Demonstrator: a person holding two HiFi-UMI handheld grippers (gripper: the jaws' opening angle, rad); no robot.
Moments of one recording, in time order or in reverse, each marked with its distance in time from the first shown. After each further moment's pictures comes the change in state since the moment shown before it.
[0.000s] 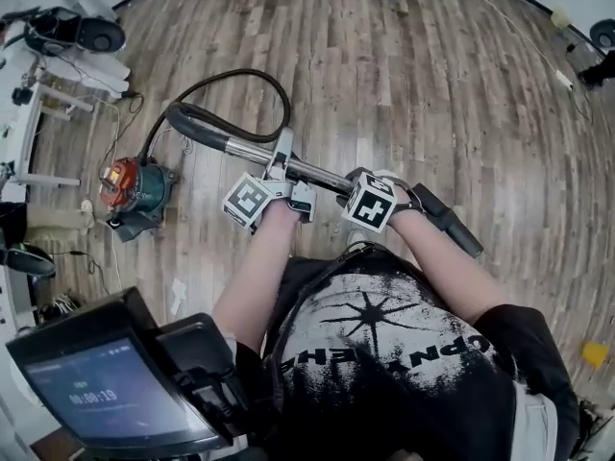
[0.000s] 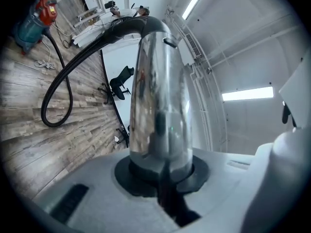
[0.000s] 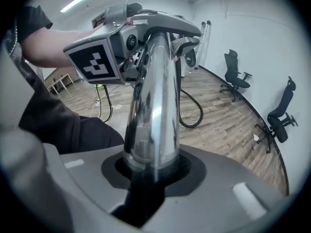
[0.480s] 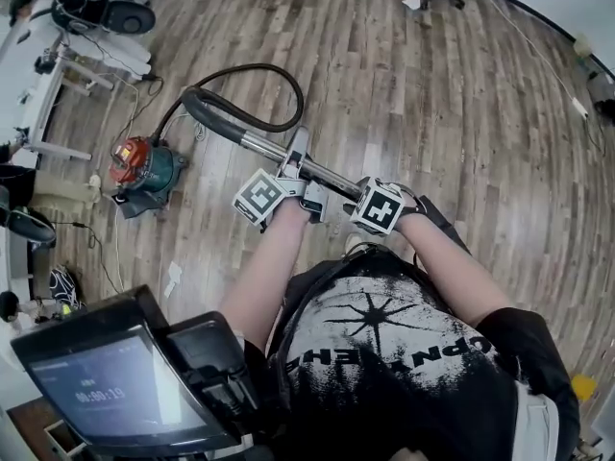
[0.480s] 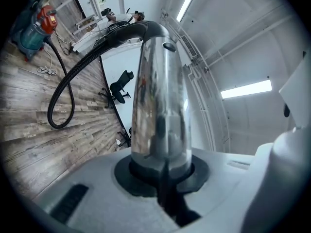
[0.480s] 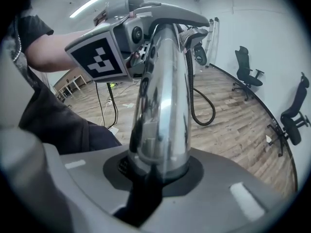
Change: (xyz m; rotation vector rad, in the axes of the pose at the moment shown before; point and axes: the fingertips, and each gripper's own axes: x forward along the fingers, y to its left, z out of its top) left arm -0.016 -0.017 -0.036 0.057 -0.050 0.037; right arm -0.010 0.031 -0.038 -0.052 -0.001 0.139
